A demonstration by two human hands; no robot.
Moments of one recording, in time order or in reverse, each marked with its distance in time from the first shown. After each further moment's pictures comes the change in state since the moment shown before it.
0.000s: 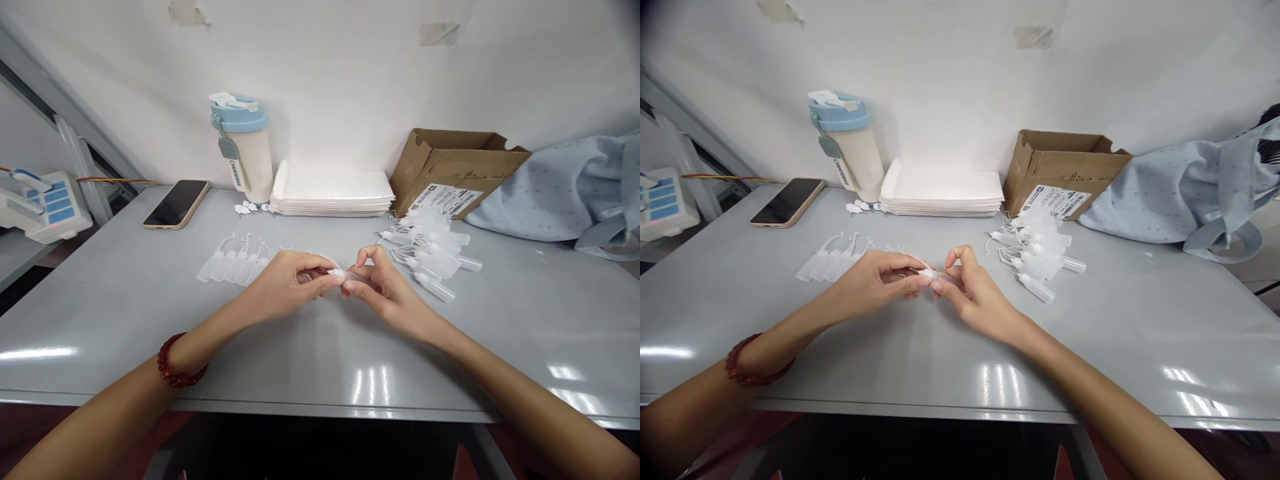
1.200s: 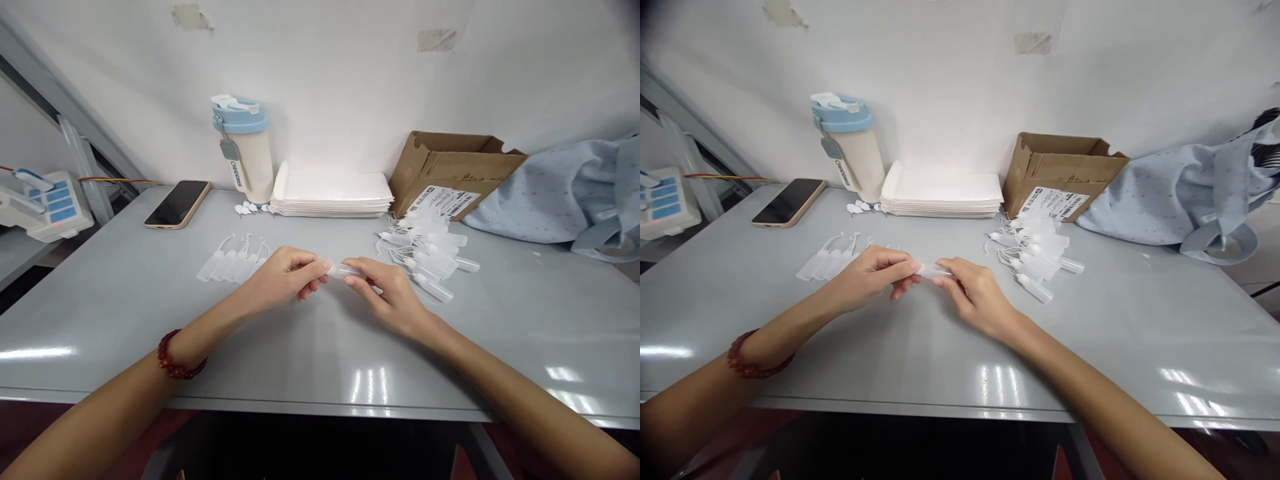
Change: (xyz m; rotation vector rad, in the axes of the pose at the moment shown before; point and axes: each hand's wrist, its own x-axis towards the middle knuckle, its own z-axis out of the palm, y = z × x) left_hand 0.004 -0.004 -0.007 -0.080 -0.015 -0.175; right_hand 0.002 0.011 -0.002 -0.398 0.141 -0.218
